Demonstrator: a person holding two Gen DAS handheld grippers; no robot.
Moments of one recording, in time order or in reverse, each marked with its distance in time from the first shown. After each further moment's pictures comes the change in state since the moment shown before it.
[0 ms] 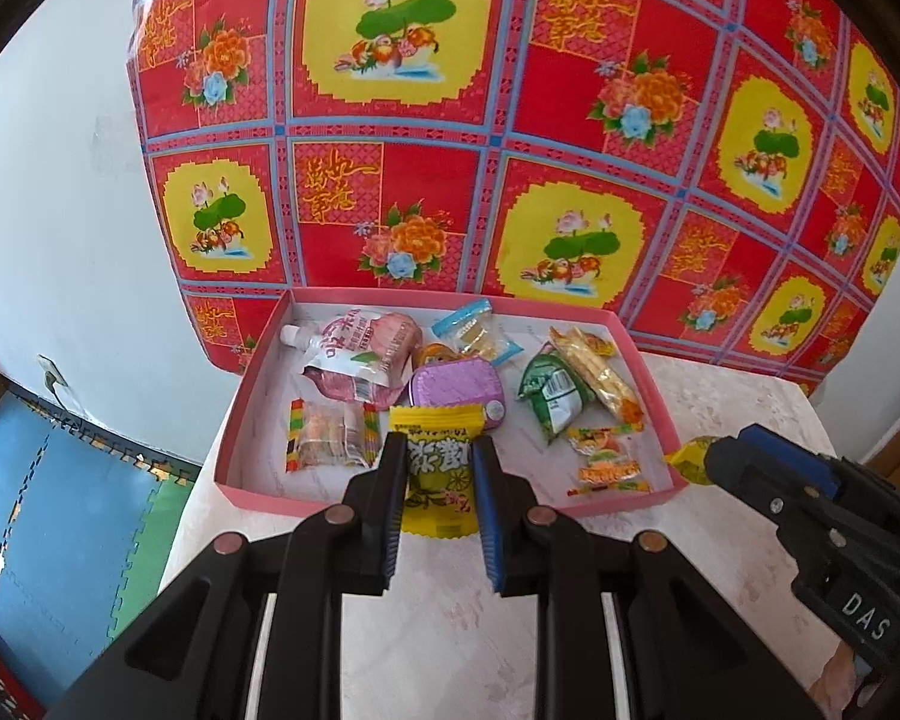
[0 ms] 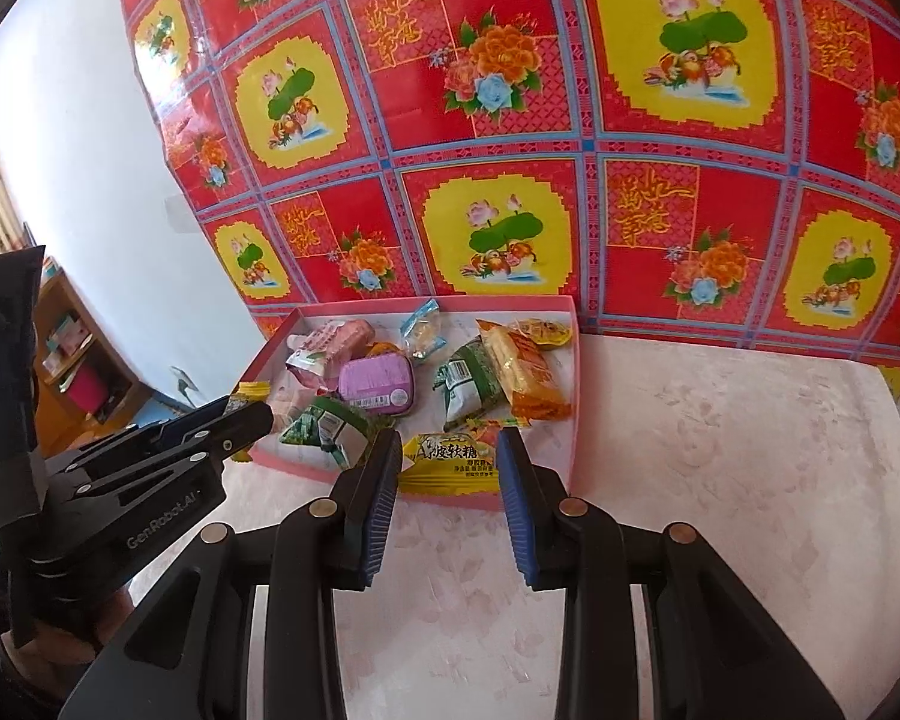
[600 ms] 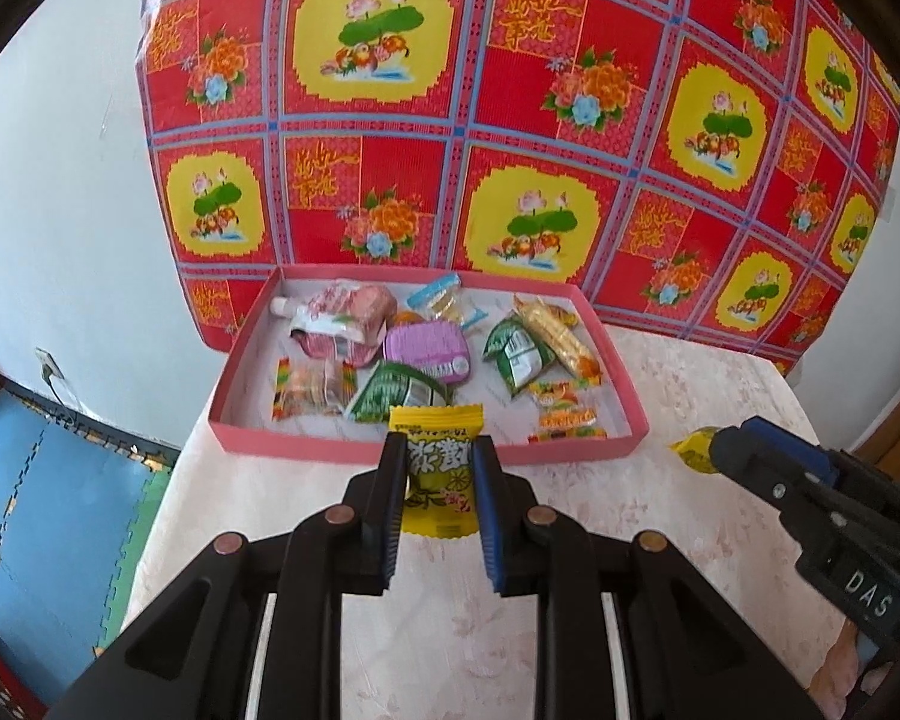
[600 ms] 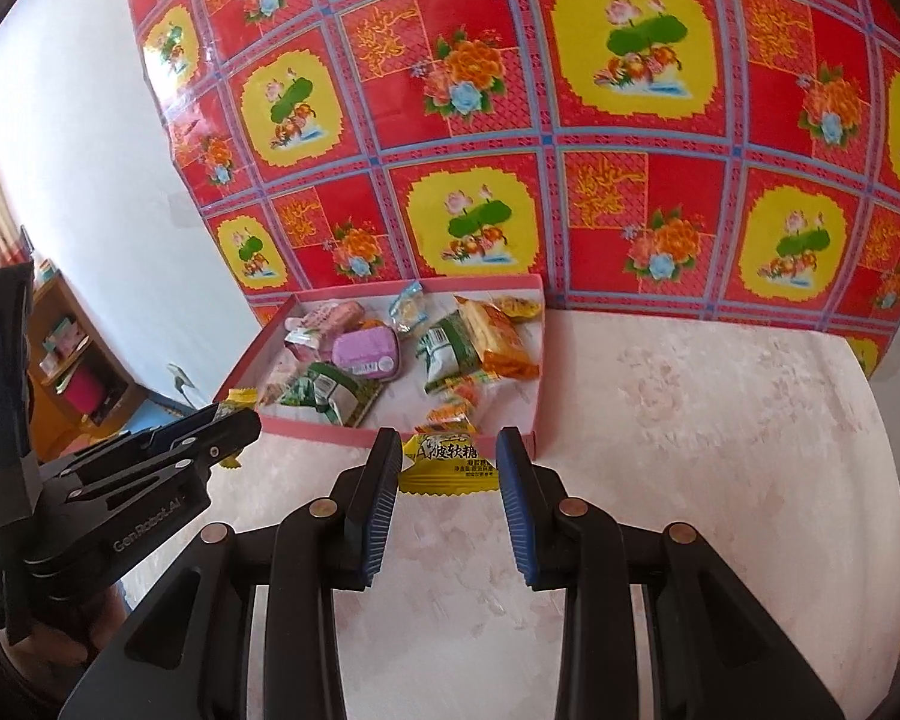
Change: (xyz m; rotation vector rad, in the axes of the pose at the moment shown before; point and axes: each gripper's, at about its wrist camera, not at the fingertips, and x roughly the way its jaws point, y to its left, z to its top) left arm -0.033 -0.018 -0.024 0.013 -0.010 -0.023; right arm -0.037 -0.009 -0.024 0.002 -0.020 -0.022
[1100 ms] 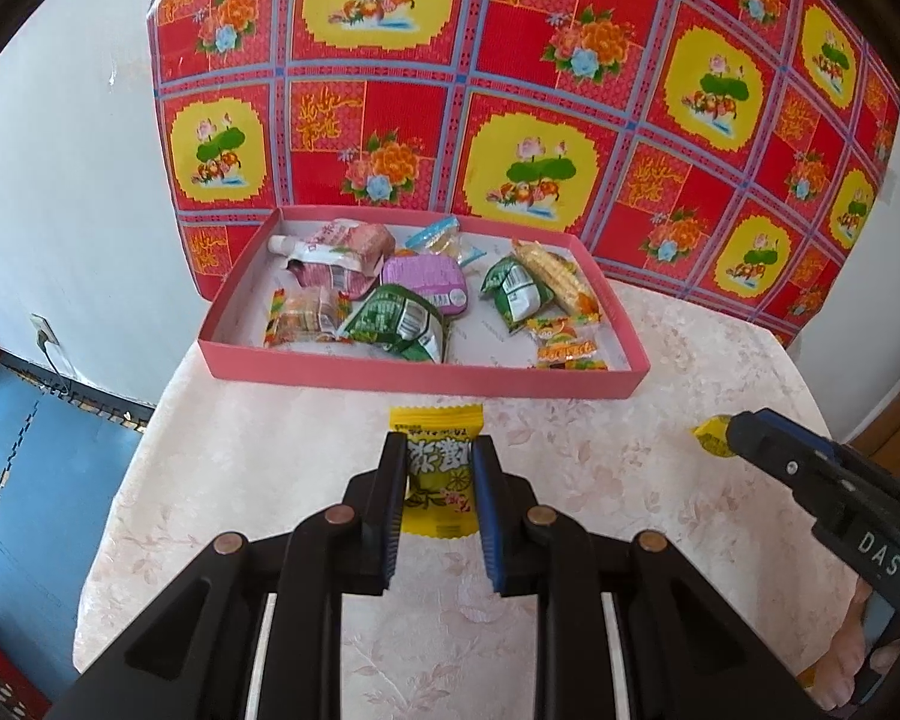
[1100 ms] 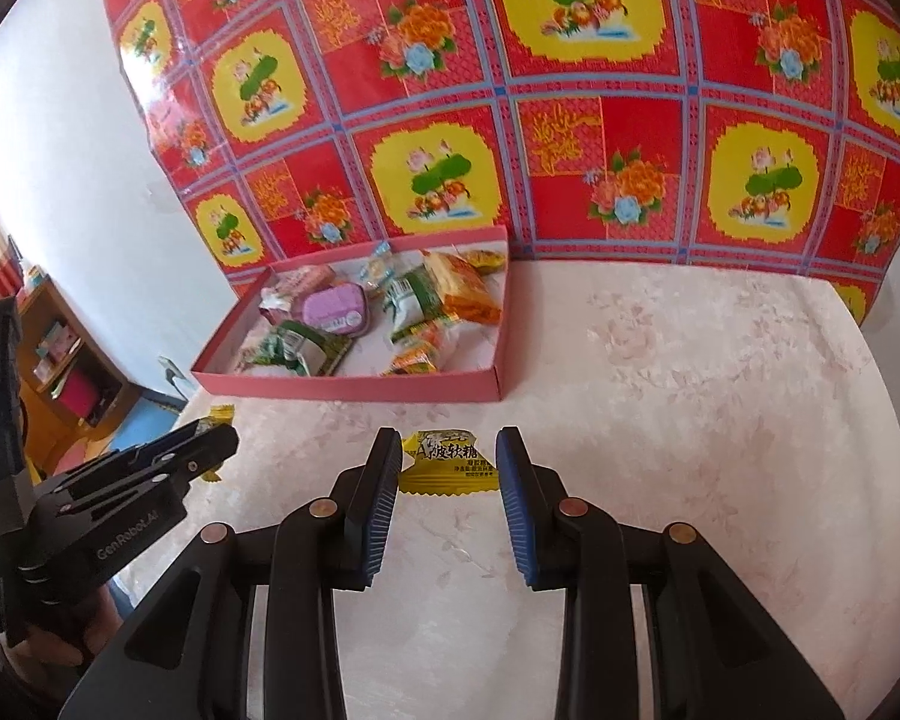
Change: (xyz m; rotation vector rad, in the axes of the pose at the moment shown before) left arm 0.001 0.001 -0.036 -0.026 0.053 -0.010; right arm -0.006 -0.021 -0.028 0.052 0.035 -0.011
